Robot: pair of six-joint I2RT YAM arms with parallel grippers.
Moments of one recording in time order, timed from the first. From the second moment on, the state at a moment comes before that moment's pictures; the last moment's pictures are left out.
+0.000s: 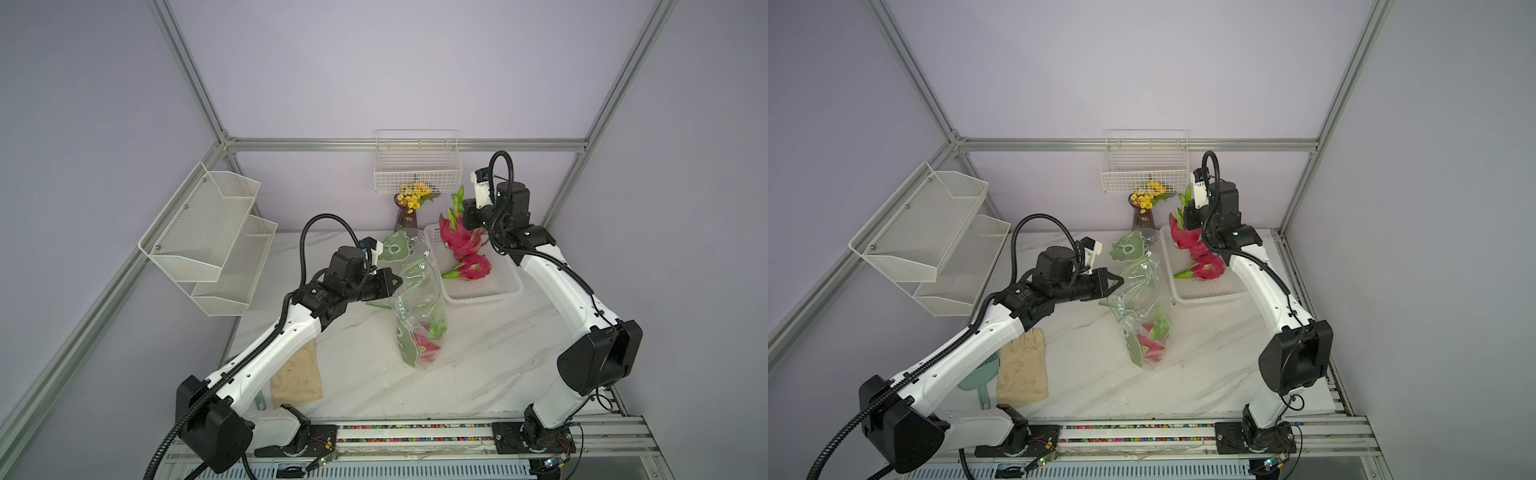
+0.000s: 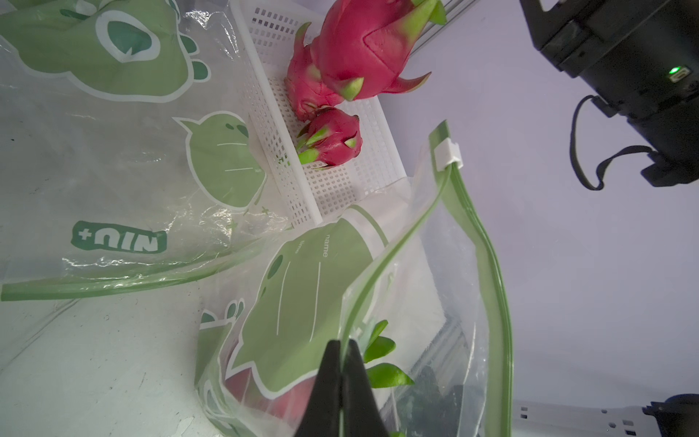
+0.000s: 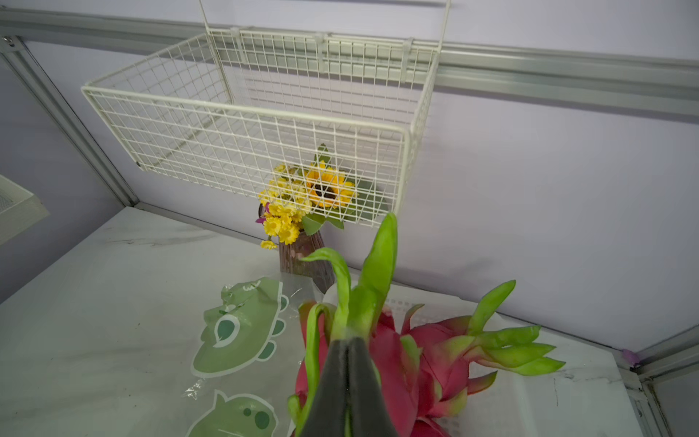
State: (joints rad) left arm -0.55 1.30 1.19 -0.41 0.33 -0.70; right arm 0.26 1.70 1.72 -0.31 -0.06 -0.02
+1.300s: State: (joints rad) left arm -0.54 1.30 1.18 -0.41 0.34 -0.73; right arm 0.26 1.97 1.67 -0.19 -0.03 0.03
